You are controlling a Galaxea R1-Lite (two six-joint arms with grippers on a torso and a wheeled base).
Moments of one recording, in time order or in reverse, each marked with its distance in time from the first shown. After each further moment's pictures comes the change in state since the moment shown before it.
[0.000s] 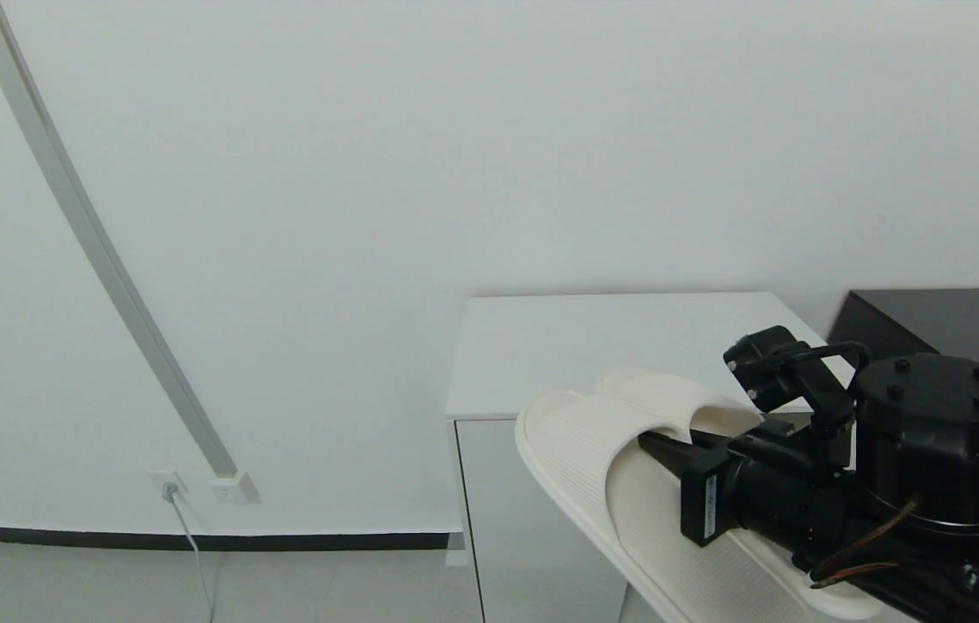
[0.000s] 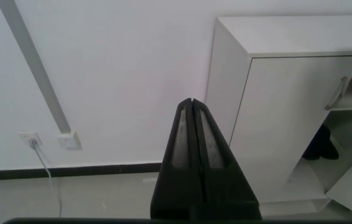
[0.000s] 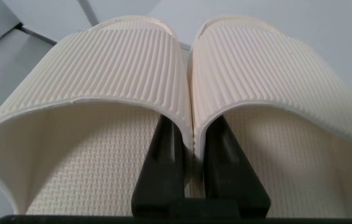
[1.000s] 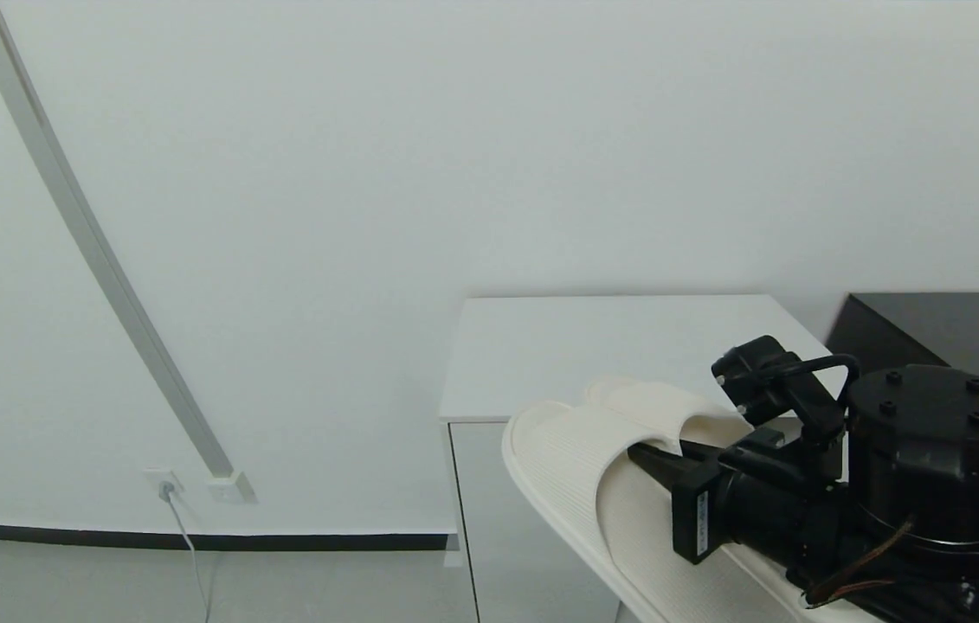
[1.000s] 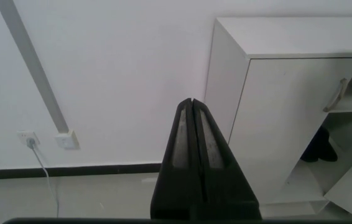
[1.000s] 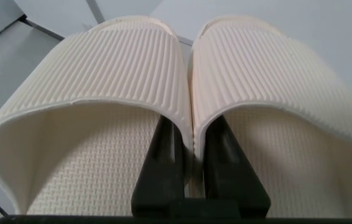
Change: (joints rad) left arm -0.001 0.000 0.000 0.001 0.001 0.000; right arm 0.011 0.007 0.005 -0.002 0.000 -0.003
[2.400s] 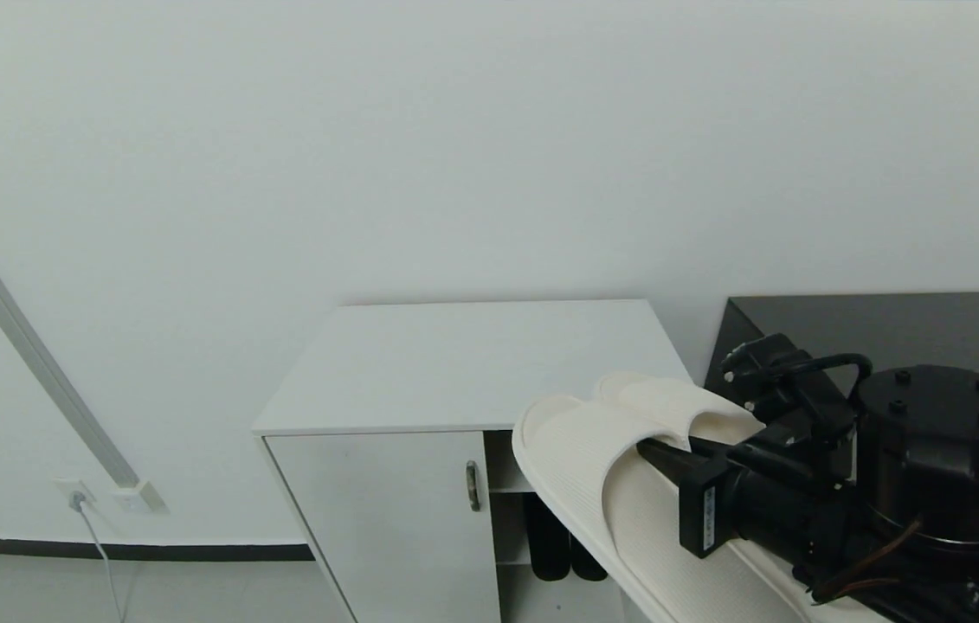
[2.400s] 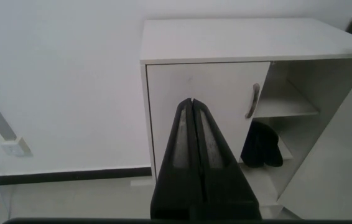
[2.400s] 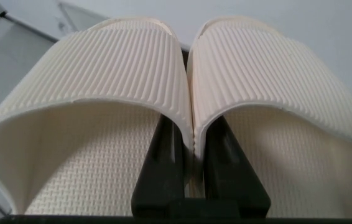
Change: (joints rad) left arm 0.001 0.000 0.000 -0.001 -0.001 0.002; right arm -0.001 -0.005 0.007 -0.001 -0.029 -0.001
